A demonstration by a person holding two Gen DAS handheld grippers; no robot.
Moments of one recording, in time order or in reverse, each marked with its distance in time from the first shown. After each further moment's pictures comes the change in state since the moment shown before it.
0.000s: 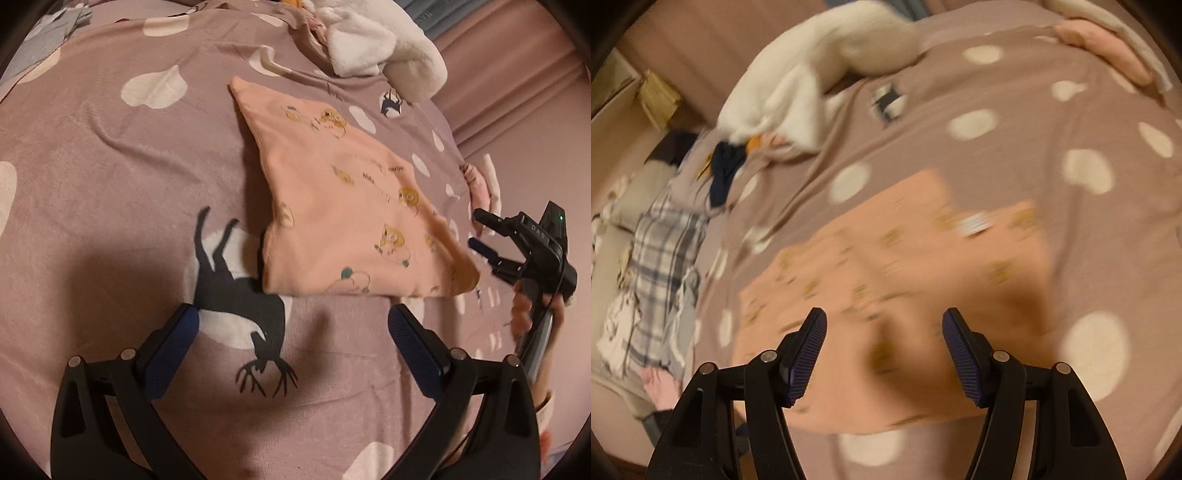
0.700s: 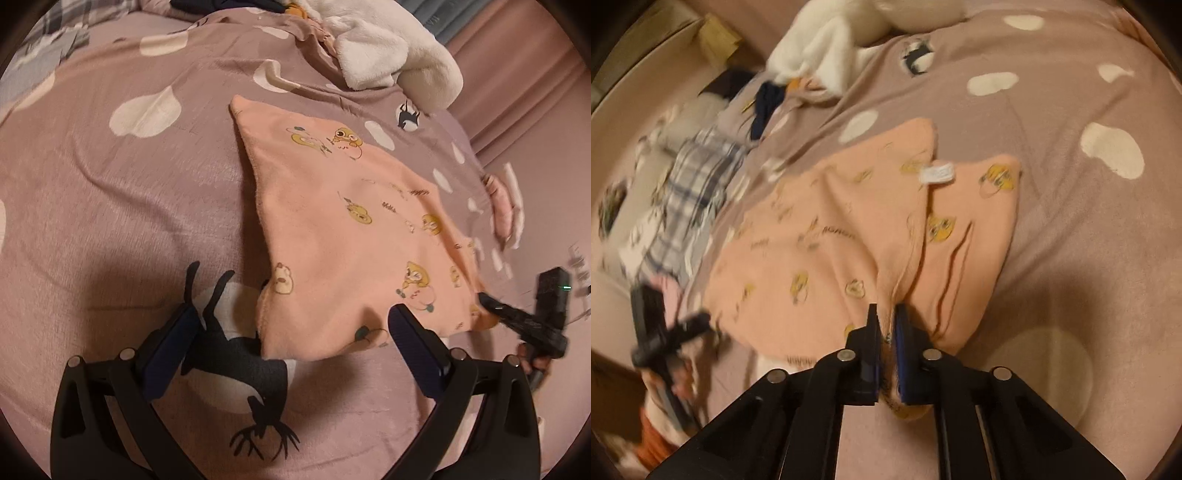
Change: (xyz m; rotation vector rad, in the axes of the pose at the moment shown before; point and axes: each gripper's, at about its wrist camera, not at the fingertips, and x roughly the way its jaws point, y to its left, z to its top) left arm 0.022 -0.010 0.020 0.022 -0.069 0.105; right arm 0.025 -0.052 -0.020 -0.264 0.150 0.202
